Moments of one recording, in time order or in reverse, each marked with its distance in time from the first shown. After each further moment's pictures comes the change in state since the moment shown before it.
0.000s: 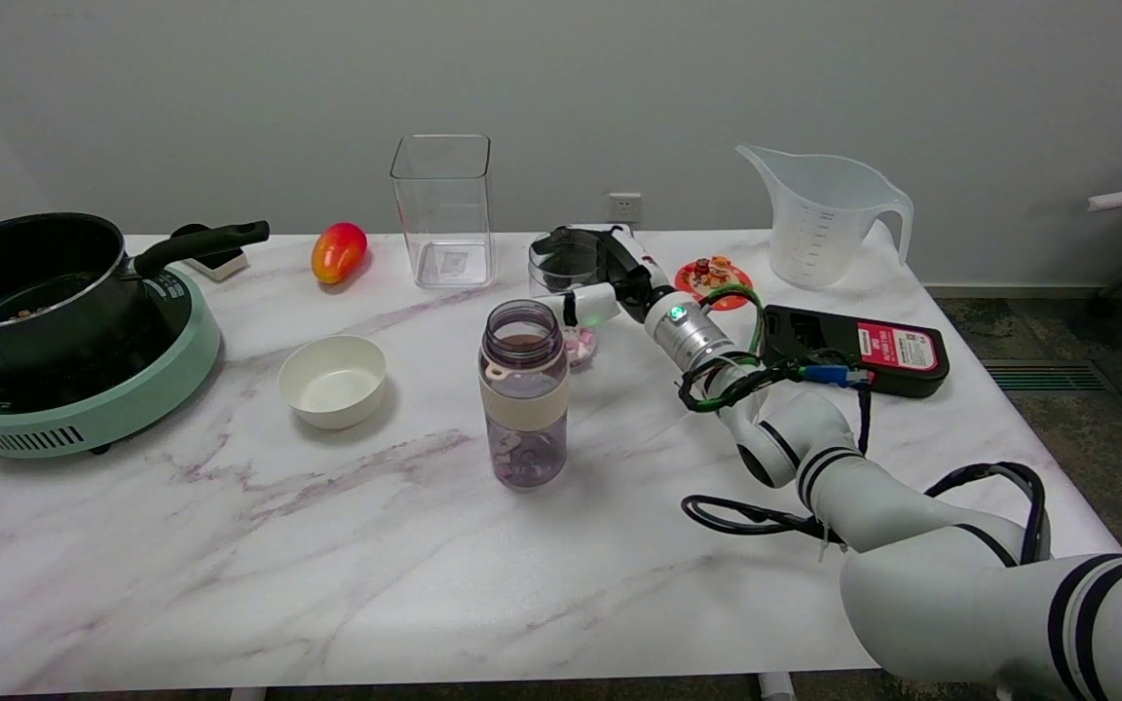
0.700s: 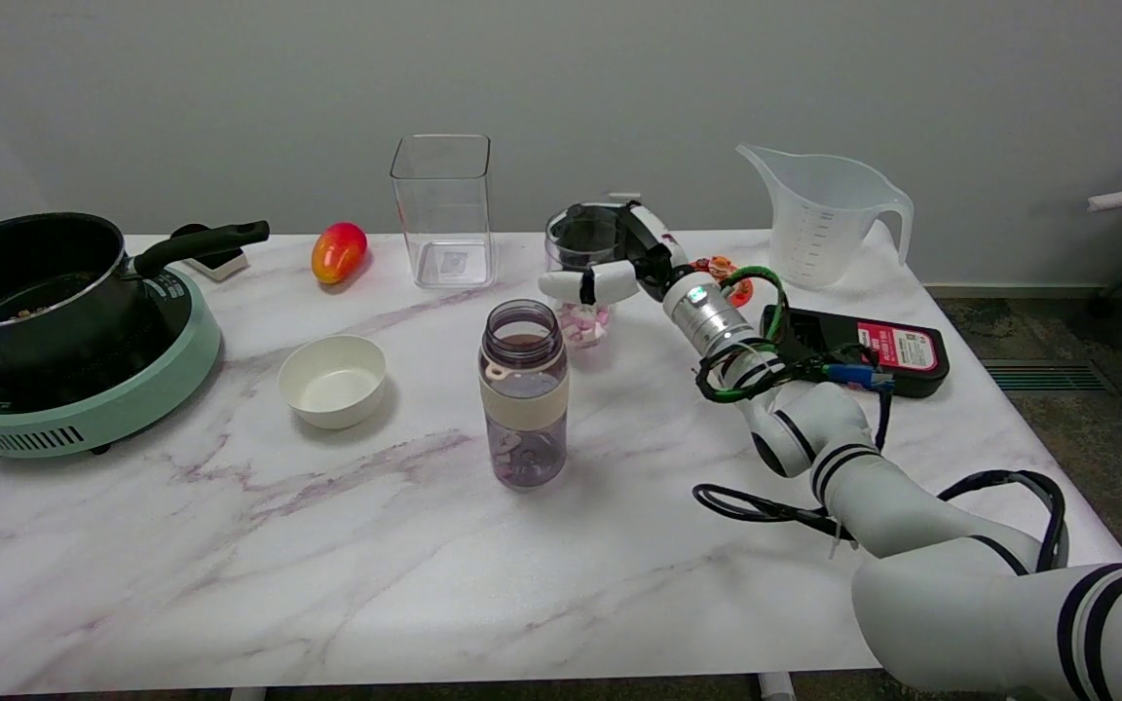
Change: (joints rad) arm -0.032 0.020 0.039 0.102 0.000 0.006 -0.002
